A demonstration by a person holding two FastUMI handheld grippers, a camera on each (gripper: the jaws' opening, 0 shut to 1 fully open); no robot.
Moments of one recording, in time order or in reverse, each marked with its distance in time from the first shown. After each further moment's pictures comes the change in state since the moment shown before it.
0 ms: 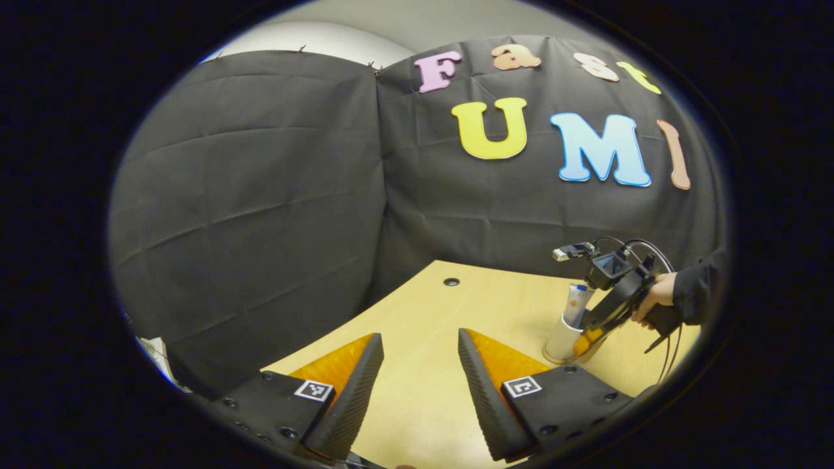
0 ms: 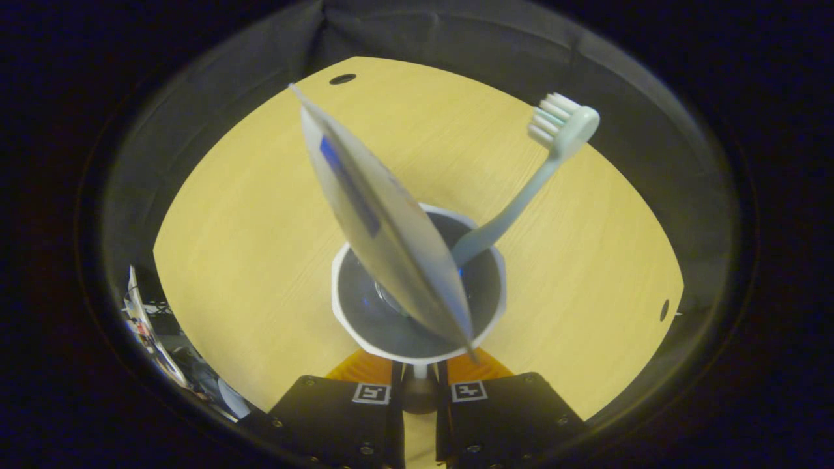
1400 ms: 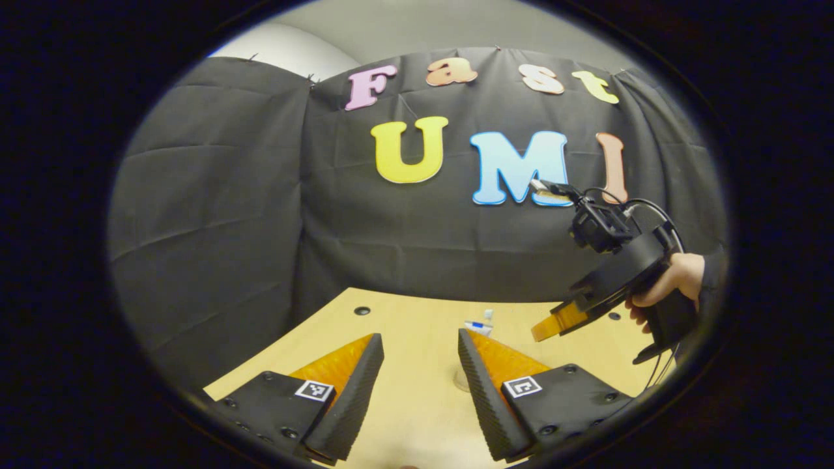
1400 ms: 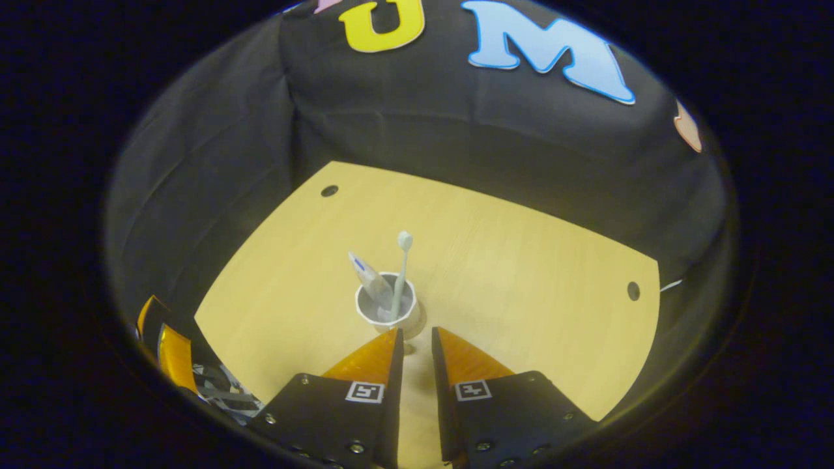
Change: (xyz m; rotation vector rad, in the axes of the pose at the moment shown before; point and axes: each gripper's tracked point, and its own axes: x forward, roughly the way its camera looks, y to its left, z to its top) left arm 0.006 -0.158 0.063 0.029 -0.100 -0.370; right arm -0.212 -0.063 -0.007 0.232 -0.486 -0.017
